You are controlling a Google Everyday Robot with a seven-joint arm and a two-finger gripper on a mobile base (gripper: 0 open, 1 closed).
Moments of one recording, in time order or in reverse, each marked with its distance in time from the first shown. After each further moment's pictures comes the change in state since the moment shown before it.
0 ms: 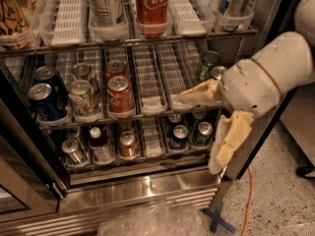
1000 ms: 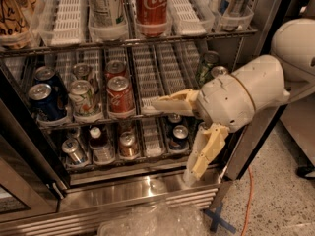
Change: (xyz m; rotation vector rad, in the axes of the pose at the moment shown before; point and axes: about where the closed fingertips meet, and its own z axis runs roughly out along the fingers) arm -0.036 0.007 0.043 -0.049 -0.238 -0.081
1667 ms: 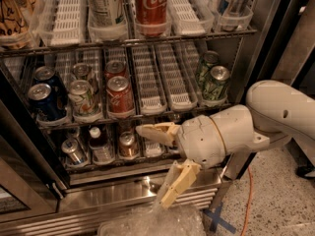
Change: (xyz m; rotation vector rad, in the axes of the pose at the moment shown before) arm 0.032 0.007 0.067 0.066 -0.152 0.049
